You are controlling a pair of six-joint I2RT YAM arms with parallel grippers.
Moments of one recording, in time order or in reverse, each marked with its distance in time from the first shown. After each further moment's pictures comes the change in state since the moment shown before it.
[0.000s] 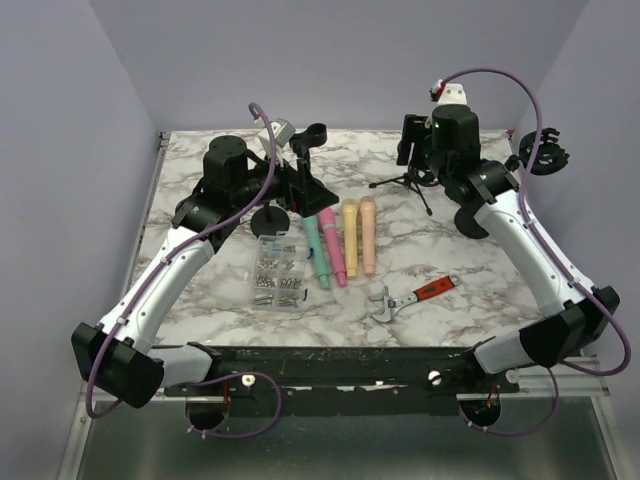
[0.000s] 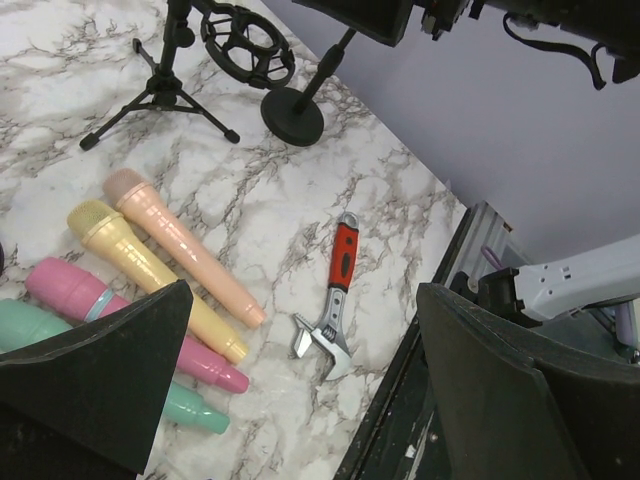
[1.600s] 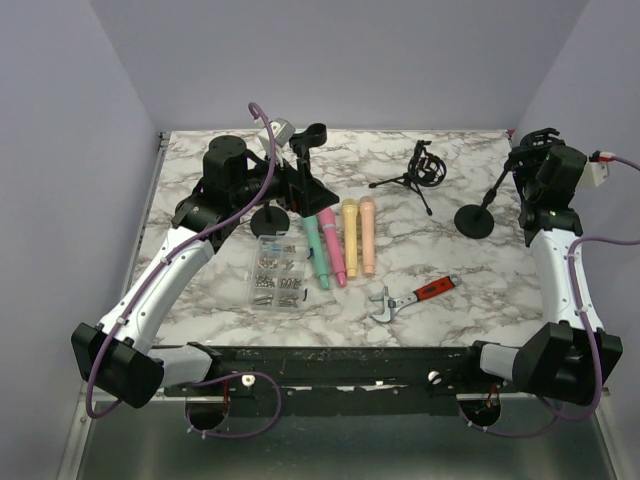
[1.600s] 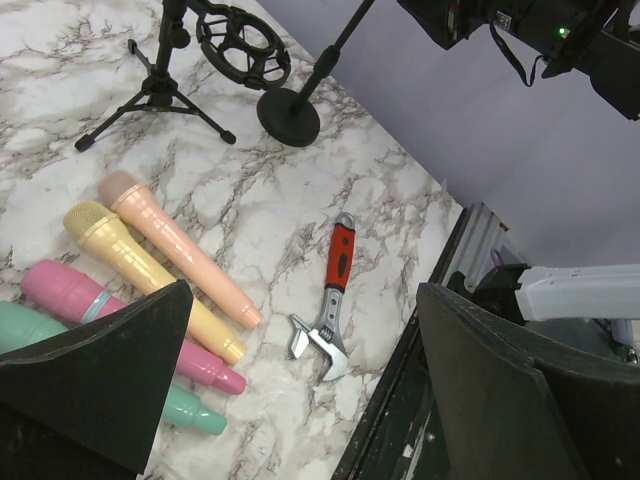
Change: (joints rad) left arm 0.000 -0.002 0.000 0.006 0.007 -0.006; right arm -0.697 -0.257 -0.537 0.378 -0.105 0.732
